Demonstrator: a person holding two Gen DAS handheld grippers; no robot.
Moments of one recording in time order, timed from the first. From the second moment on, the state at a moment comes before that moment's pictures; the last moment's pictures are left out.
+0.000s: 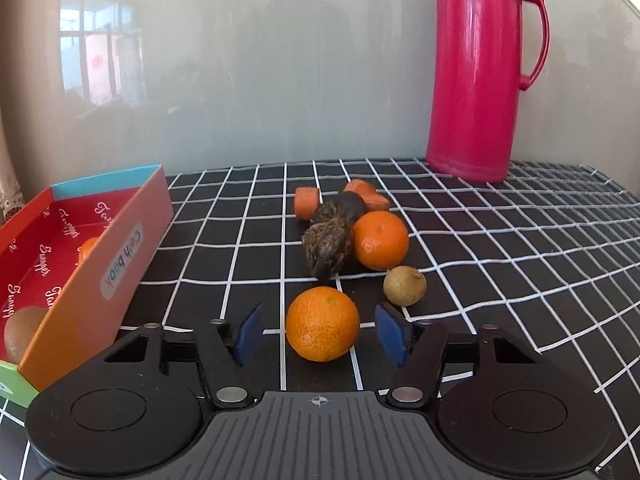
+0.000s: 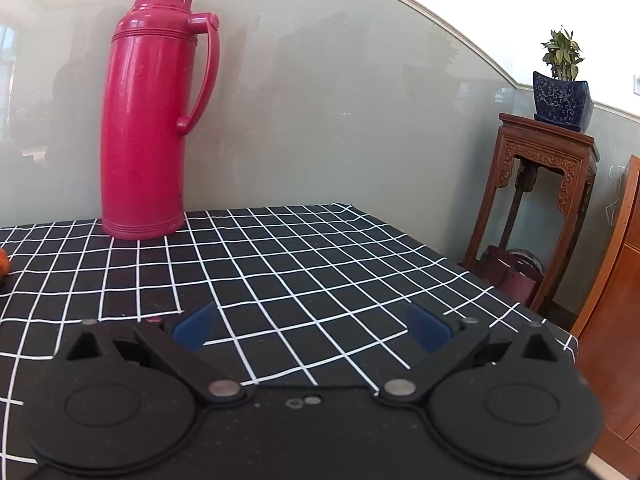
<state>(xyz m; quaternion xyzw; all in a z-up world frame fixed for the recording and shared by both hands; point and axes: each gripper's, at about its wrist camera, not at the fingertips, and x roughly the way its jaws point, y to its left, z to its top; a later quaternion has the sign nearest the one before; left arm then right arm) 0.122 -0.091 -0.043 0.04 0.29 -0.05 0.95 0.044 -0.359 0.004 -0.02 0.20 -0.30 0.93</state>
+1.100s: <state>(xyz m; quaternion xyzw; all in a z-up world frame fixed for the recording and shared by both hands) 0.074 0.033 0.006 0.00 0.21 0.06 0.98 0.060 -0.274 0.018 -0.03 0.20 -0.24 0.95</state>
